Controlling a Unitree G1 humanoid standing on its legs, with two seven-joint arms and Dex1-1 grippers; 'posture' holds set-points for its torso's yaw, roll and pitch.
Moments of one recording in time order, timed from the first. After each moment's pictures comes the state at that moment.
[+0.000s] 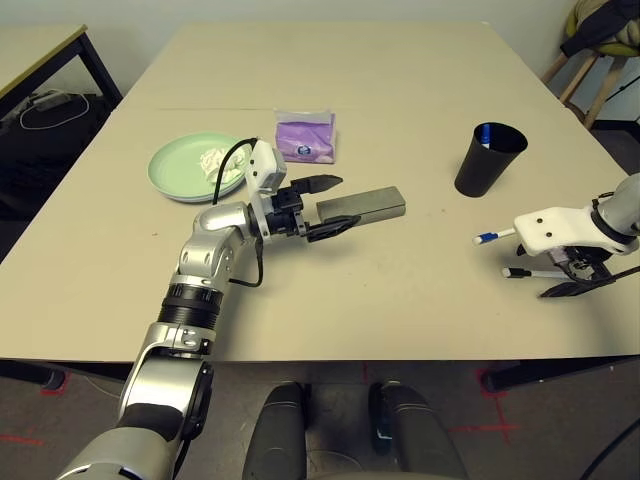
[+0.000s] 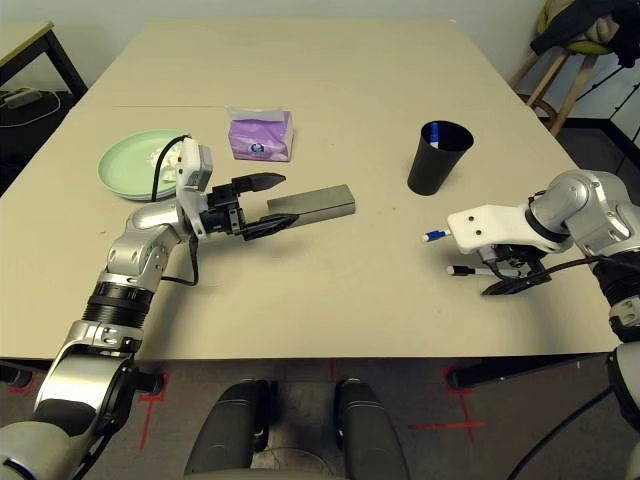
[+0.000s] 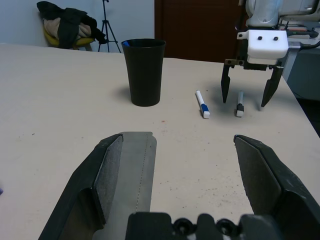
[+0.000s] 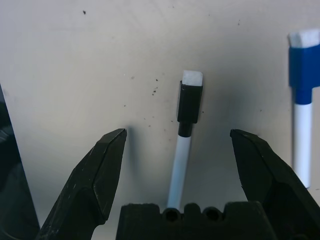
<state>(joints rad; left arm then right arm) -0.67 0.33 -0.03 0.36 -0.31 0.13 -1.16 -0.78 -0.99 0.38 0.66 -0.28 -0.25 1.56</state>
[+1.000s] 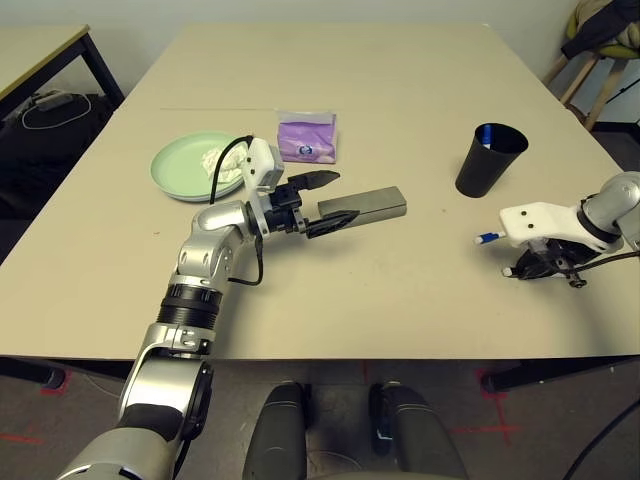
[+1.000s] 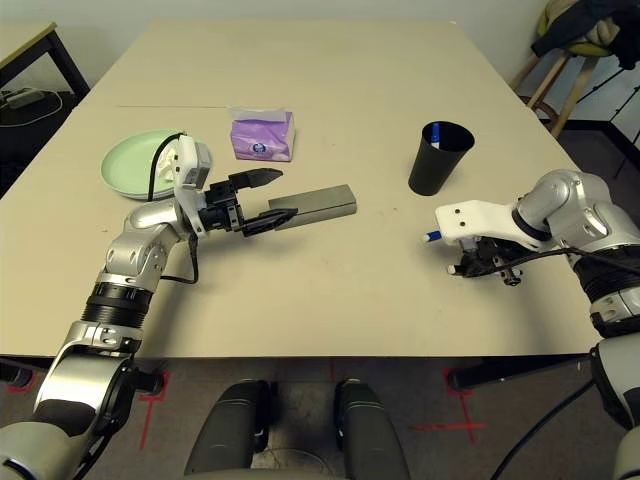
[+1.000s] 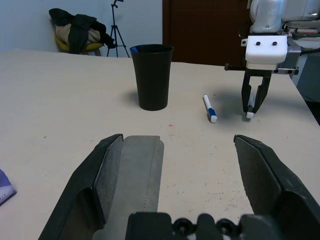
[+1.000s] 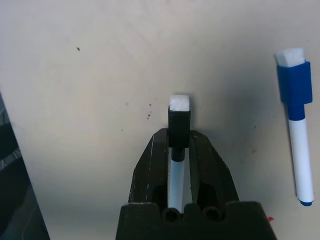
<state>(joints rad) -0.67 0.33 -0.02 0.35 -0.32 0.12 -1.13 -0.81 -0.94 0.38 0.67 -0.26 -0.12 1.61</state>
